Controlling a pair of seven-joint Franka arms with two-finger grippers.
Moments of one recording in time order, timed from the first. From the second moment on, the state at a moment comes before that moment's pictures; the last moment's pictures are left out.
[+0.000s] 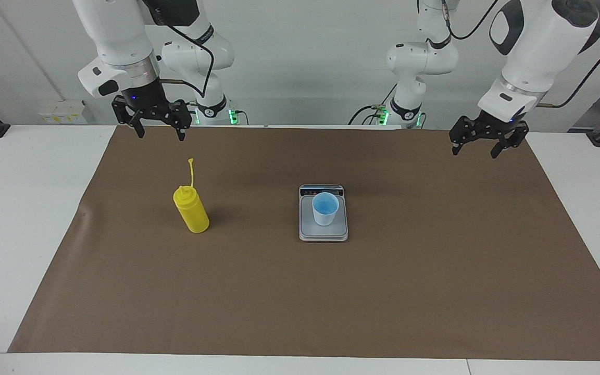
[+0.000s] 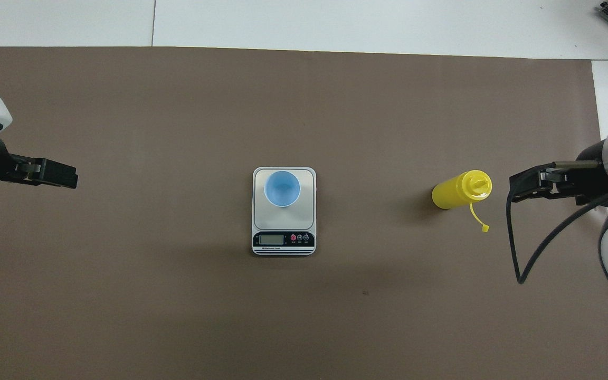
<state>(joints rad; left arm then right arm) -0.10 -0.05 -0.02 -1.67 -0.02 1.63 0.04 0.09 -0.03 0.01 -1.58 -0.04 1.45 0.17</state>
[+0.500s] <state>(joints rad) -0.07 -0.06 -0.02 -1.66 -0.02 1.60 0.04 0.06 -0.03 0.00 -1.58 -0.03 1.45 0.23</state>
